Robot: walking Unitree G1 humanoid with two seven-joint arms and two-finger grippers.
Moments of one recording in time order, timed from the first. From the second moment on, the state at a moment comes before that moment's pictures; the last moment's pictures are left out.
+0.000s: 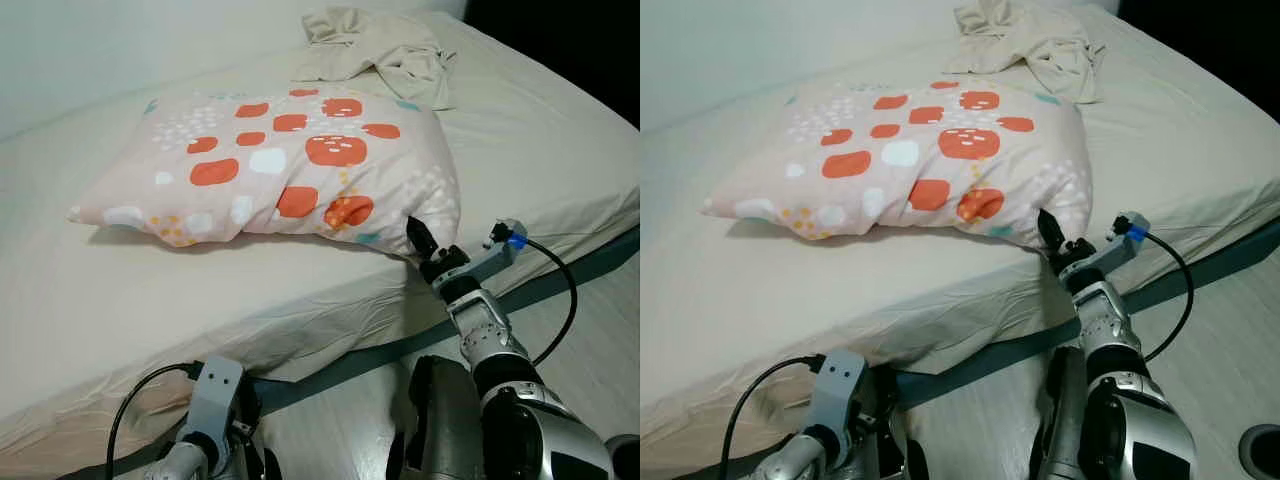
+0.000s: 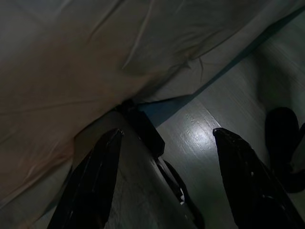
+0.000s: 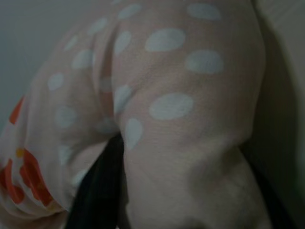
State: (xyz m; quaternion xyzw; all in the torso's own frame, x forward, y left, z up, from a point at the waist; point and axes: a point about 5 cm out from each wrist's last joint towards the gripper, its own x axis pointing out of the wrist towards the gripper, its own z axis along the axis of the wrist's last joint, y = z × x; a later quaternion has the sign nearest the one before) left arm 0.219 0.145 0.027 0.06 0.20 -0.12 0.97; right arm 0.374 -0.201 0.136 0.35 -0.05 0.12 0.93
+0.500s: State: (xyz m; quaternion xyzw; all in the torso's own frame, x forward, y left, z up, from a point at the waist) left arm 0.234 0.135 0.030 0.05 0.18 -0.12 0.98; right arm 0.377 -0.192 0.158 0.28 -0.08 0.14 0.95
